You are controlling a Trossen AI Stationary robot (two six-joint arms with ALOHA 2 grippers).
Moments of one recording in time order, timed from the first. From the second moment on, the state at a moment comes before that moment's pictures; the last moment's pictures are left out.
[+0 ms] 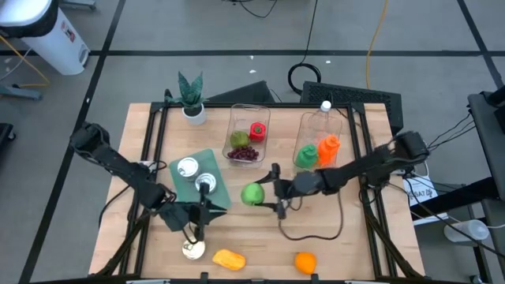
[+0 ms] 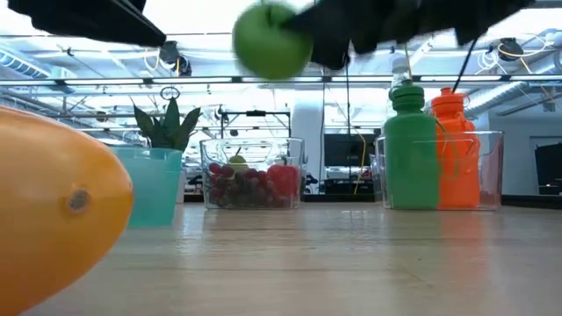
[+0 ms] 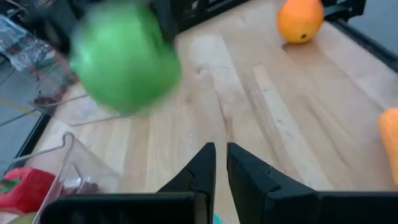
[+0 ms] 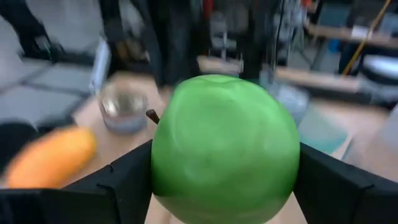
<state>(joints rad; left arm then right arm) -0.67 1.34 0.68 0.12 -0.63 0.04 0.26 1.59 0.78 0.62 0.15 -0.04</state>
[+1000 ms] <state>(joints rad) -0.66 1.34 0.67 0.12 -0.63 0.03 0.40 0.55 0.38 0.42 0.23 -0.15</state>
